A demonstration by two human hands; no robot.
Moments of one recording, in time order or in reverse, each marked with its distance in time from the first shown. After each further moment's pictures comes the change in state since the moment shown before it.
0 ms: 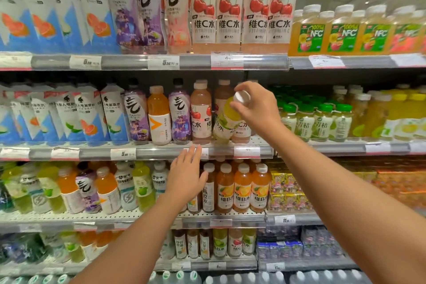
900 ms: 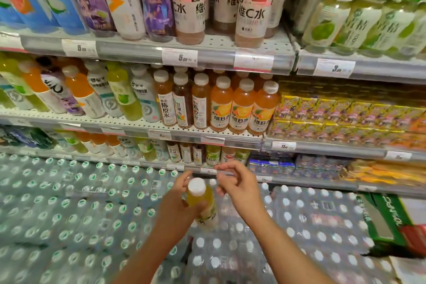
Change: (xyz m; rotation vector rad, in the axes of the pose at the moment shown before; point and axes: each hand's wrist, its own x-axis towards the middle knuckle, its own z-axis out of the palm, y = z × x) left_hand -0.217 0.073 0.101 -0.926 -0.224 -0.603; right_hand -0.337 0.093 0.102 0.828 -0.548 0.810
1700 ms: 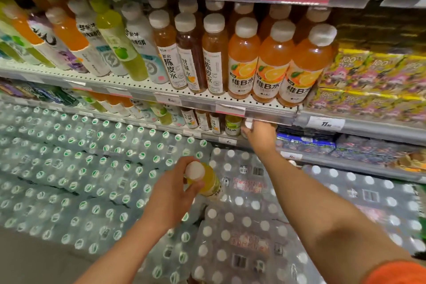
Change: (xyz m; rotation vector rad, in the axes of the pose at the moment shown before) left_hand 0.020 -0.040 0.008 0.389 0.013 -0.067; right_hand 0.185 0.153 -0.022 -1.065 -0.010 0.059
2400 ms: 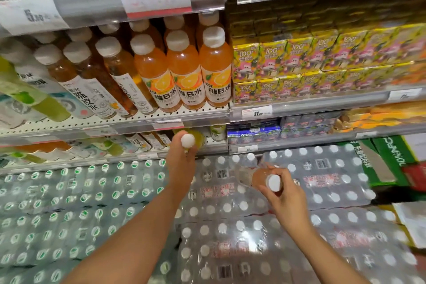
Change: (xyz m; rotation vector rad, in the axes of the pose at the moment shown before) left_hand 0.132 0.044 0.147 -0.175 0.219 0.212; right_hand -0.211 0.140 -0.052 0.581 0.296 0.125
